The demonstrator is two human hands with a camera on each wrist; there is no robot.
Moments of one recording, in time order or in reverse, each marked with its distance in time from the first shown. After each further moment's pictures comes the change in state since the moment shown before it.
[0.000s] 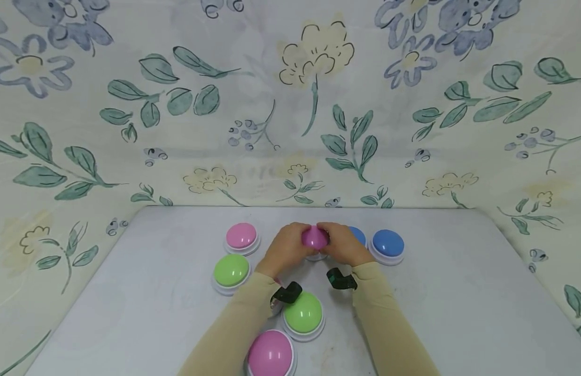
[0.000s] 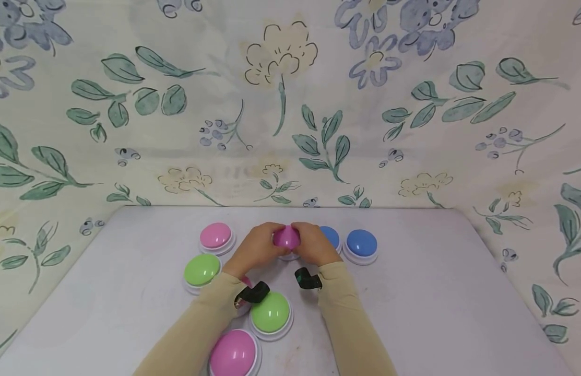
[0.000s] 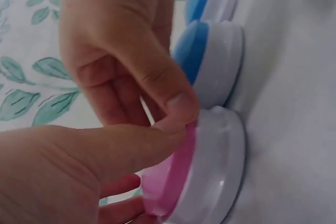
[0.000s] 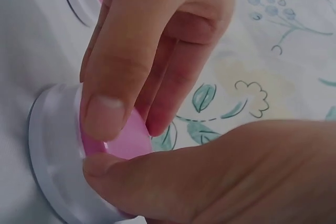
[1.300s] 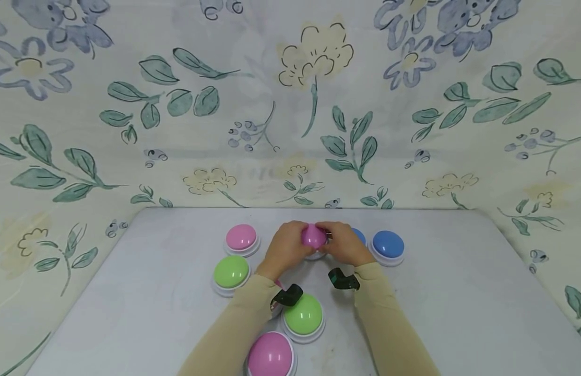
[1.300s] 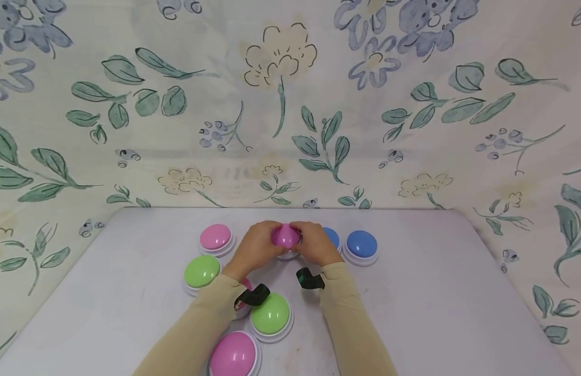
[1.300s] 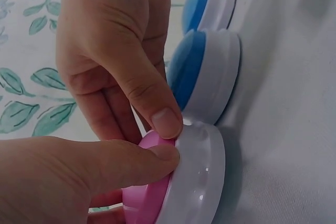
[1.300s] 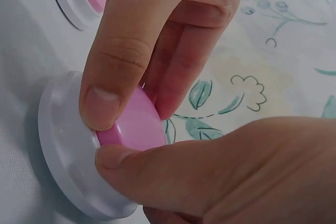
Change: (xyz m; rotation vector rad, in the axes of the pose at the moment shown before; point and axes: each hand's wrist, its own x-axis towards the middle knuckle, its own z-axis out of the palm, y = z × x) left_hand -0.002 0.007 -0.003 0.070 0.078 0.011; right_hand 0.000 0.004 -0.001 0.107 0.014 -0.015
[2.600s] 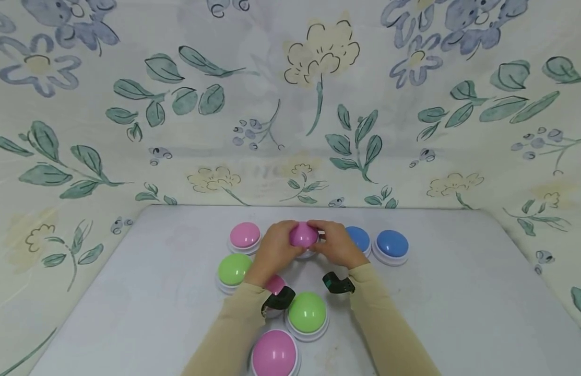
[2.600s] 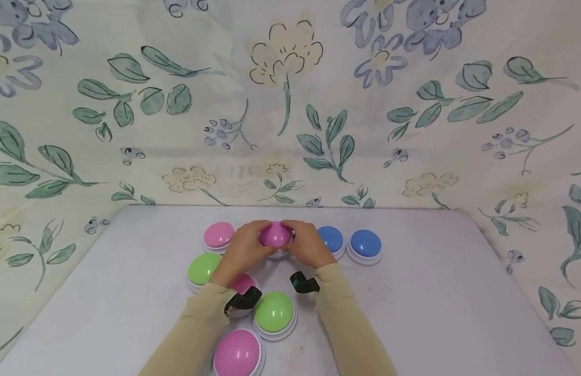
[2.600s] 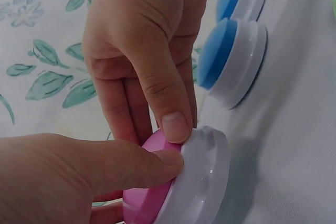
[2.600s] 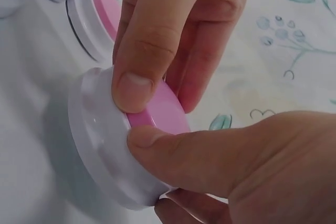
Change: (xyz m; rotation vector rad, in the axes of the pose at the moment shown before) left_hand -0.021 -0.014 -0.018 -0.059 0.081 -0.004; right_hand 0.003 -0.014 0.019 0.063 0.053 -0.091
